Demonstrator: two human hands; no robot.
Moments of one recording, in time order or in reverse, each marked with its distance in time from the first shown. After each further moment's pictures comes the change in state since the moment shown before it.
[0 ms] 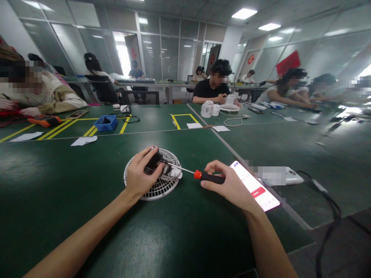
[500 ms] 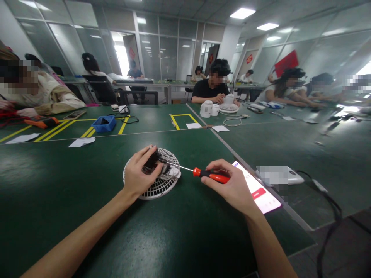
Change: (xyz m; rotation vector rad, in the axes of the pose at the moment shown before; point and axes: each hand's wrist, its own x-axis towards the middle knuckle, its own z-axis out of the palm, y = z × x) left_hand 0.006 -0.003 0.000 -0.022 -0.019 0.007; right_hand -0.004 -0.005 0.004 0.005 0.190 -0.114
